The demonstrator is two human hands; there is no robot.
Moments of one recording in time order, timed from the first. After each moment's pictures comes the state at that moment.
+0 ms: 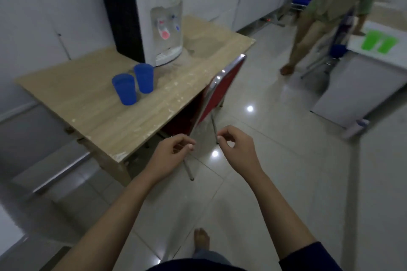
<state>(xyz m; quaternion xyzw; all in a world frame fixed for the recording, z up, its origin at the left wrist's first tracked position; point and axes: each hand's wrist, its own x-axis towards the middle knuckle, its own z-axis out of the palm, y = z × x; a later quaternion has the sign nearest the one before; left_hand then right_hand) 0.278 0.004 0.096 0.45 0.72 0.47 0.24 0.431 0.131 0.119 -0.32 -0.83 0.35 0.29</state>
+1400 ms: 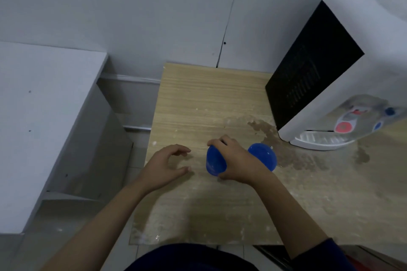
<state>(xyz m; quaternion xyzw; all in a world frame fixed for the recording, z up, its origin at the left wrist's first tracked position) 0.000 0.024 0.043 0.04 0.87 0.48 0.09 -0.041 0.244 0.093 0.22 -0.93 0.17 -0.23</state>
